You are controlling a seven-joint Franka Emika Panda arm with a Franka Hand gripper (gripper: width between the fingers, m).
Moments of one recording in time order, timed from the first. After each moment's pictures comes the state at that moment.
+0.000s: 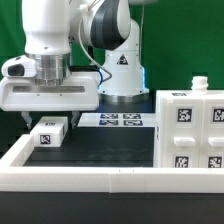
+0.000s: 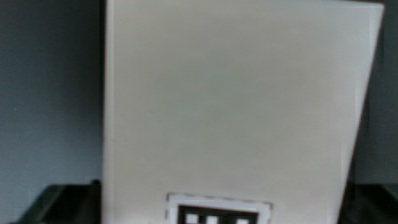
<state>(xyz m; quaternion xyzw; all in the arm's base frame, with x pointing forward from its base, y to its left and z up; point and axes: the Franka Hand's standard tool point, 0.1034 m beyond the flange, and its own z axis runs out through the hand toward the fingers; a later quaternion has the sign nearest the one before) 0.414 -0.179 0.013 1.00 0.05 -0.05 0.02</state>
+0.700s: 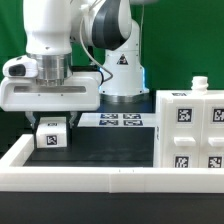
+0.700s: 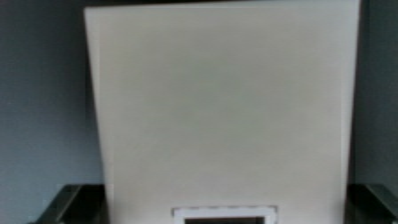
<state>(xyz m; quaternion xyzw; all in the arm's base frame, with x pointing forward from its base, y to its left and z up) 0.419 -0.164 0.027 1.00 0.06 -0.05 0.01</state>
